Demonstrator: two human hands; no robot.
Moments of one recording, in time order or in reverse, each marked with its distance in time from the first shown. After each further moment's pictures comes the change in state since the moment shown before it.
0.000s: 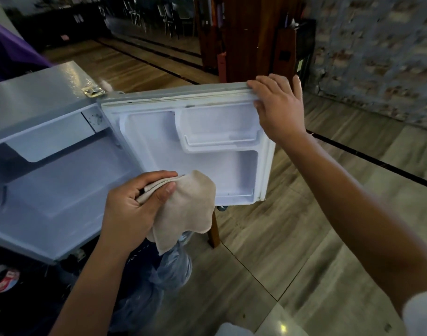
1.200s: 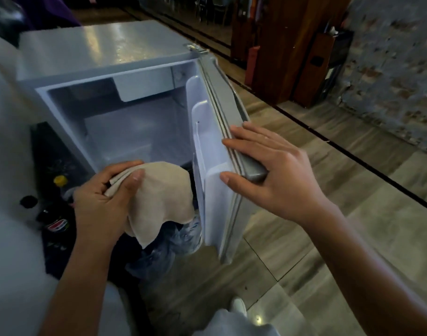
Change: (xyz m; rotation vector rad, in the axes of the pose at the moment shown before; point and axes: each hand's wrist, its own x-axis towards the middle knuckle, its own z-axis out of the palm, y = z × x) left_hand -0.126 -0.073 -0.216 -0.090 0.383 -0.098; right_hand -0.170 -0.296 -0.133 0.493 -0.207 -0.314
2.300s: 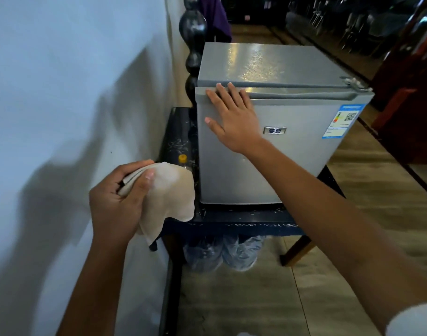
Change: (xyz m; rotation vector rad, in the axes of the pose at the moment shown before) left_hand -0.030 0.006 -0.132 0.242 0.576 -0.005; right_hand 0.236 -0.109 0.247 -0.170 -0.158 -0.434
